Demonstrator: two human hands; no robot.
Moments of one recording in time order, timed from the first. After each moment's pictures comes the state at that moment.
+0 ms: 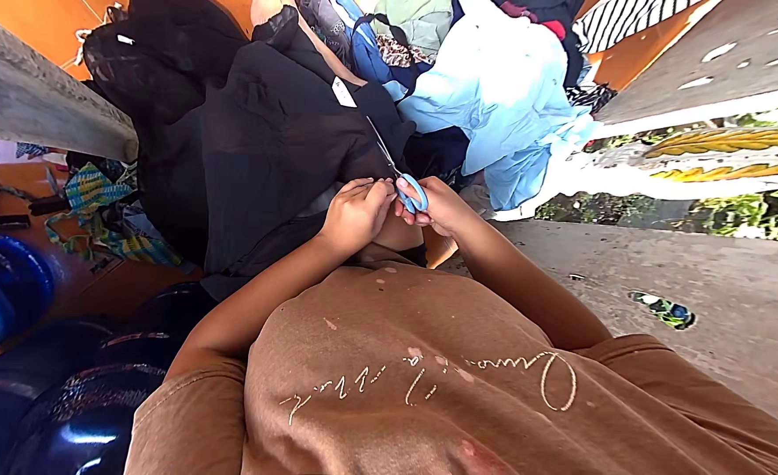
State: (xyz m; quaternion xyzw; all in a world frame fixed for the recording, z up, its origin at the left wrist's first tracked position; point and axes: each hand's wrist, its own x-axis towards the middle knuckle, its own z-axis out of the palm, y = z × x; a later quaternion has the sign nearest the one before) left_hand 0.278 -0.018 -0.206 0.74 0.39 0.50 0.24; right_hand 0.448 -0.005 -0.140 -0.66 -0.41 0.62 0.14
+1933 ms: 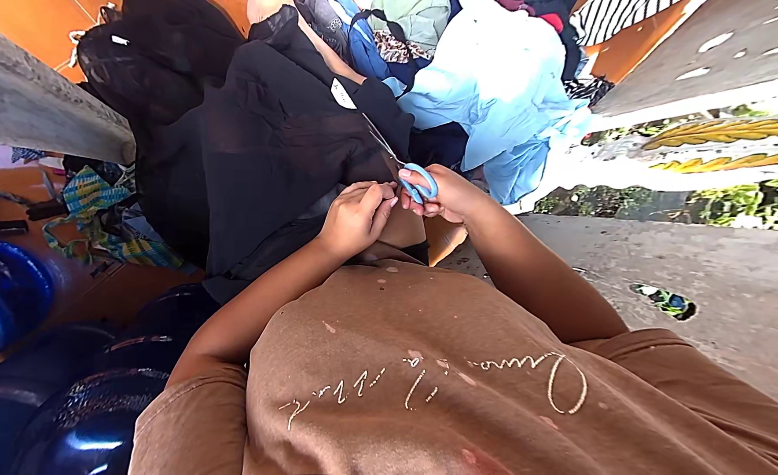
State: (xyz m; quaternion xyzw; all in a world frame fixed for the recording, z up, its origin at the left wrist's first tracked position) left_hand 0.270 -0.022 -0.205 0.71 0.35 0.53 0.30; right_hand 0.452 0.020 -0.128 -0.64 -0.39 0.65 0.07
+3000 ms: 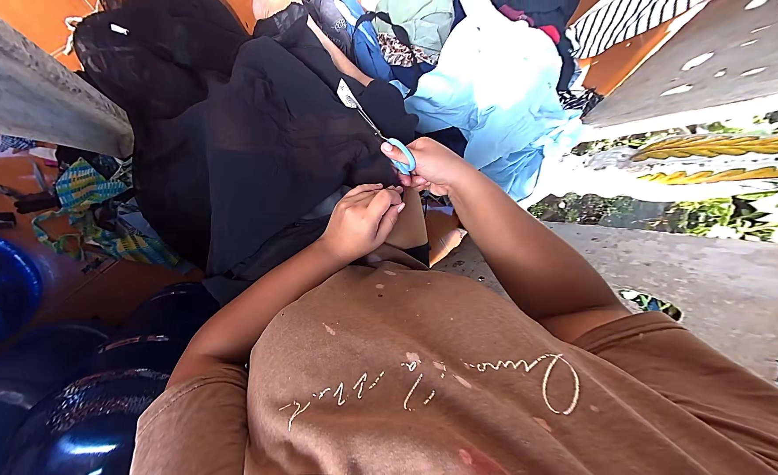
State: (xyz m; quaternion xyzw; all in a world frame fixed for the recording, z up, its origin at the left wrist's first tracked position) left_hand 0.265 -0.022 -0.204 0.72 0.33 0.53 0.30; right_hand 0.423 0.066 -0.136 -0.69 -0.39 0.61 0.03
